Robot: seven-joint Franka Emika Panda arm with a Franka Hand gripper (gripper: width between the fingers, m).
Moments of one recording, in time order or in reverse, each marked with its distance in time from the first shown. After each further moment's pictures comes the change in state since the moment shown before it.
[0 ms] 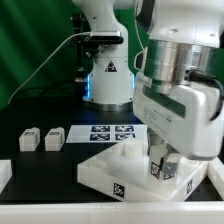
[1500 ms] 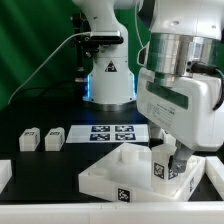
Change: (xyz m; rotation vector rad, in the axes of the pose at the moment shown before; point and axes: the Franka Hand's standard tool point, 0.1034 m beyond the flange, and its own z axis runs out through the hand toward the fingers) arm -0.010 -0.002 -0.010 0.033 -0.018 -0.007
